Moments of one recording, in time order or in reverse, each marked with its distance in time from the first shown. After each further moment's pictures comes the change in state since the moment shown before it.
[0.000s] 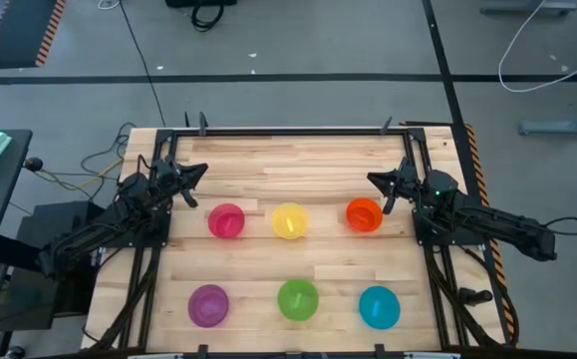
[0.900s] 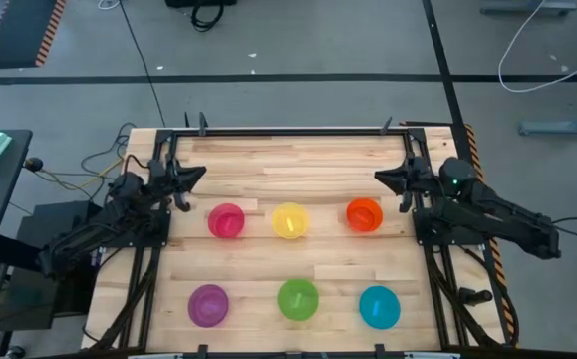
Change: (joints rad) left arm 0.000 0.001 0.067 0.039 0.169 0.000; right arm 0.000 0.080 0.316 -0.252 -0.192 0.114
